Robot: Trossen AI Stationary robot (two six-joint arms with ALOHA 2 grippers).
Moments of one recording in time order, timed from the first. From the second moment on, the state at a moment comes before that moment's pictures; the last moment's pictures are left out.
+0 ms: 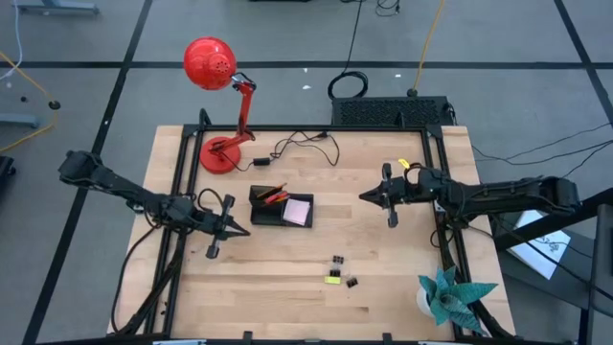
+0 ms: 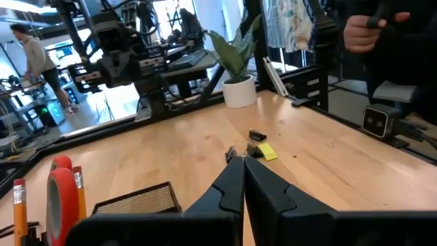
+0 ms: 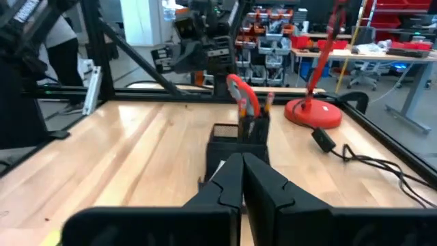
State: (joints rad) left arm -0.35 0.71 0.01 0.66 -0.06 0.20; right arm -0.19 0.86 0.18 0.60 -0.23 -0.04
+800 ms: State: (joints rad) left arm -0.35 0.71 0.01 0.63 -0.13 0.18; right arm 0.27 1.19 0.38 0.41 0.22 -0.05
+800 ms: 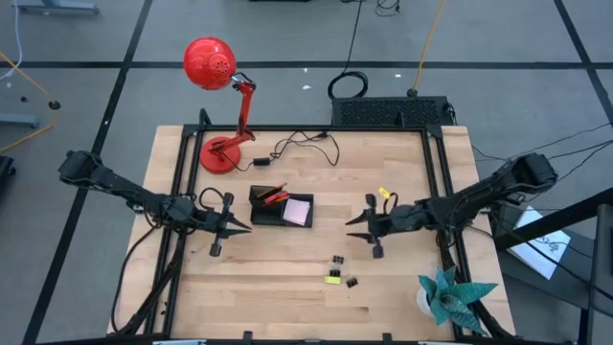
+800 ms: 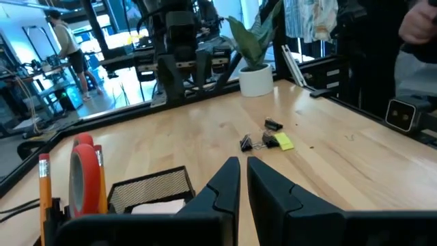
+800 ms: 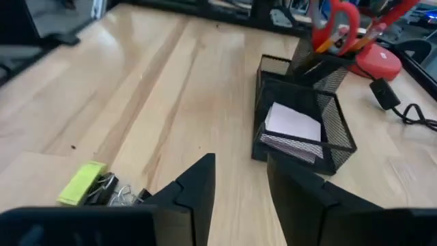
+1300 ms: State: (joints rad) left arm -0.35 0.71 0.01 0.64 -0.14 0.15; right arm 0.46 1.50 0.58 0.20 0.29 -0.04
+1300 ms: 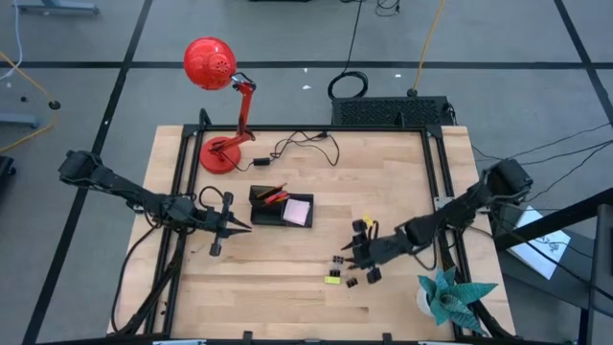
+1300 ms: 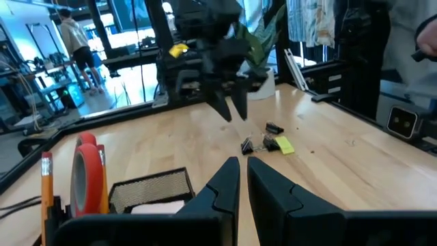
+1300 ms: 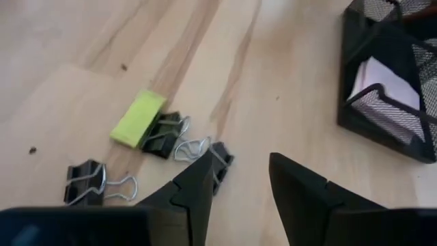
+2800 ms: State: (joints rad) left arm -0.35 0.71 0.01 0.62 -0.17 0.13; right arm 0.47 1.68 0.62 0.35 0.28 0.02
